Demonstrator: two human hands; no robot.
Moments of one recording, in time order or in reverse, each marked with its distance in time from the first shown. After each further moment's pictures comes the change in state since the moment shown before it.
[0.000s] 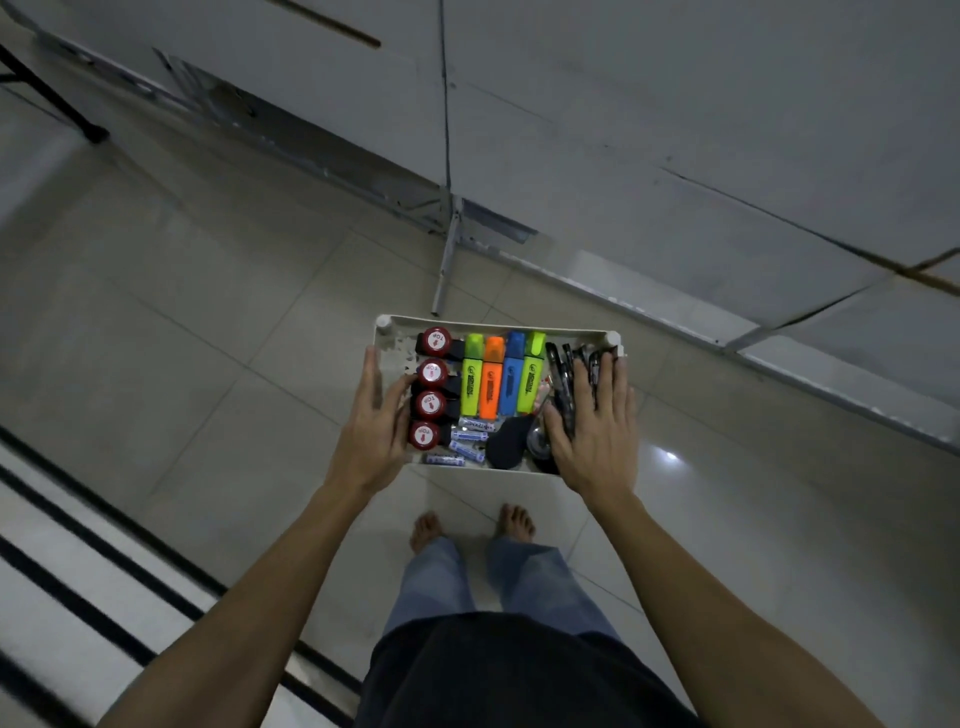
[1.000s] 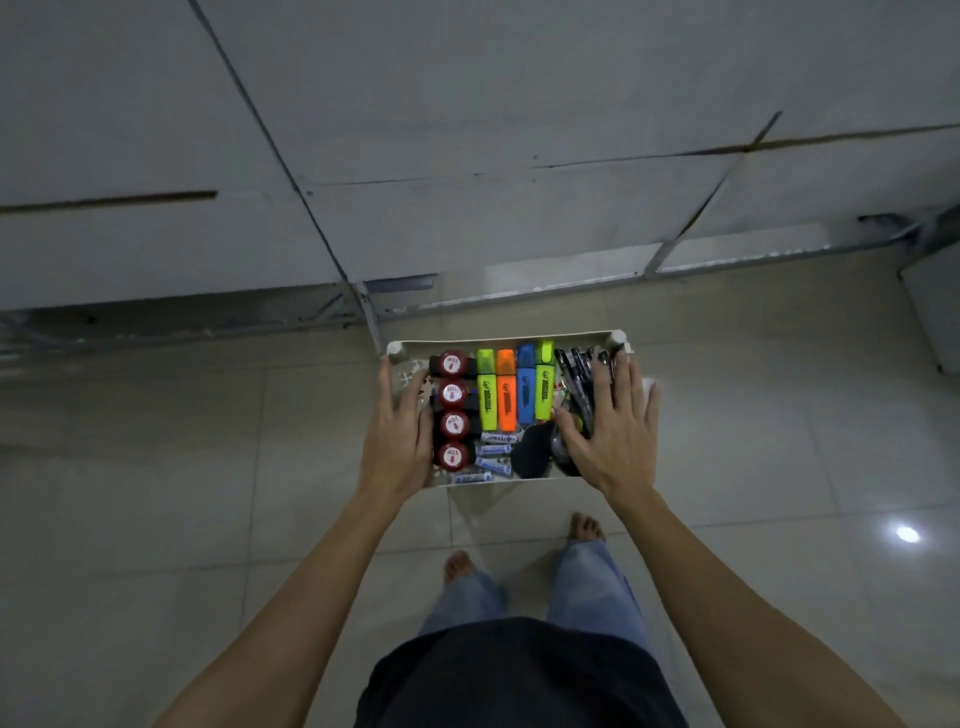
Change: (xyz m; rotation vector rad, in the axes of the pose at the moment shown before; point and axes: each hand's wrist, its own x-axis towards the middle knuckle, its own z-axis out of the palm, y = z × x) left_hand 0.175 -0.050 -0.054 0.014 -0.338 0.315; right_hand 0.020 -0.113 0.023 -0.009 0.190 0.558
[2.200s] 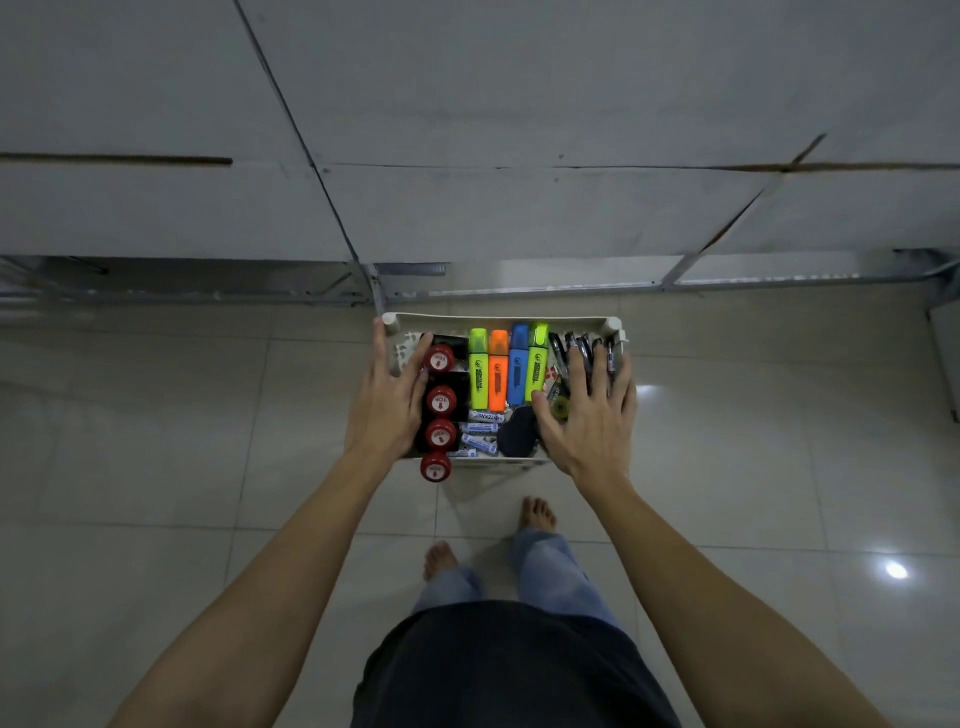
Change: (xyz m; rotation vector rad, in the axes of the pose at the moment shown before) left_hand 0.050 0.008 -0.003 0.299 -0.087 -0.098; right_hand 0.047 -0.022 -0.010 0.055 -0.137 -0.028
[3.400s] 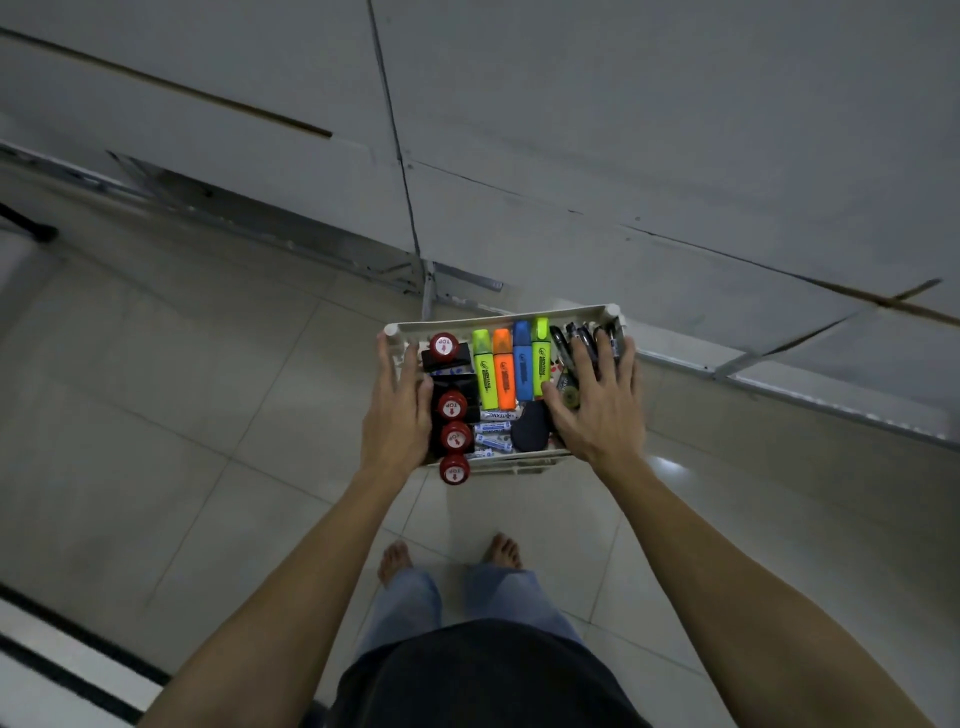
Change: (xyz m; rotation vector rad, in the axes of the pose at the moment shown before) left_hand 0.005 0.064 0.027 -0.239 0.286 -0.382; right_hand 0.136 0.023 -0.033 -0.068 -0.085 -0.433
